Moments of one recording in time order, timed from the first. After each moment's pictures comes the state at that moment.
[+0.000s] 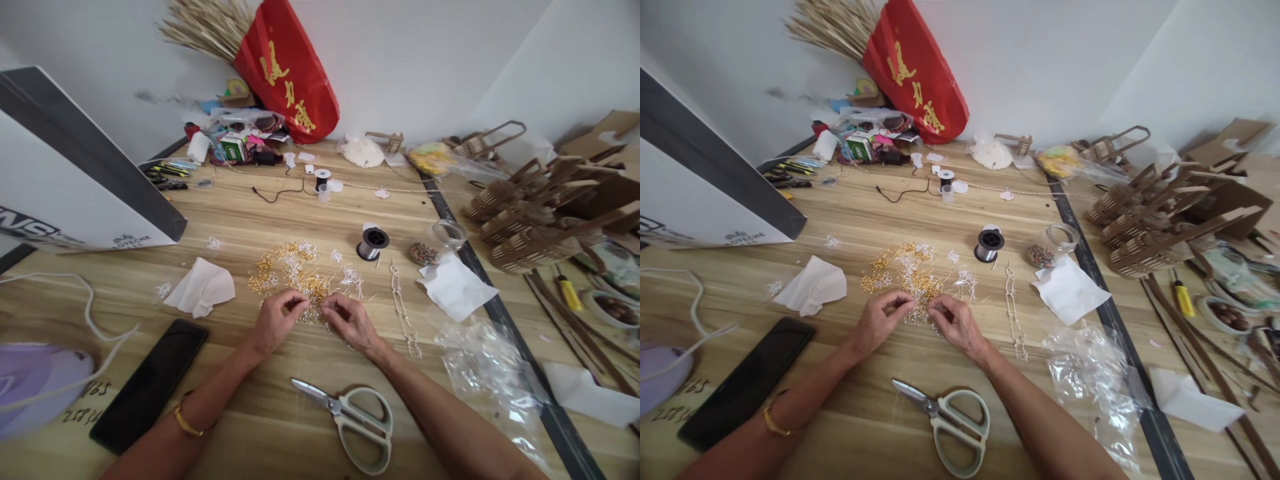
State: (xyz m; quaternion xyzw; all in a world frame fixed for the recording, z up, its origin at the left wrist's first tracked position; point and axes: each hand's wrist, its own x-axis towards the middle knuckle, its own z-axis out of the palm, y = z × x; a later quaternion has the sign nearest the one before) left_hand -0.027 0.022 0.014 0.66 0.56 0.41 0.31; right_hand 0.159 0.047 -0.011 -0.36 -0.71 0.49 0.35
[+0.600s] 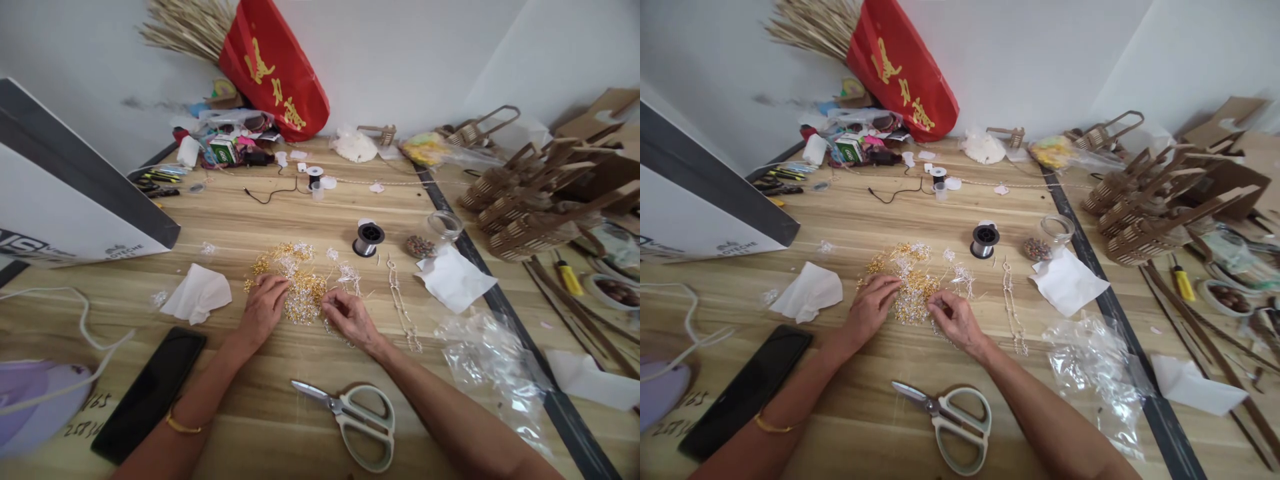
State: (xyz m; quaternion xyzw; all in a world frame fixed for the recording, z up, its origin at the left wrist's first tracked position) left_hand -0.058 0.042 -0.008 0.77 0.56 0.30 0.08; right_hand 0.160 0.050 -0.011 -0.38 -0.68 0.51 0.37
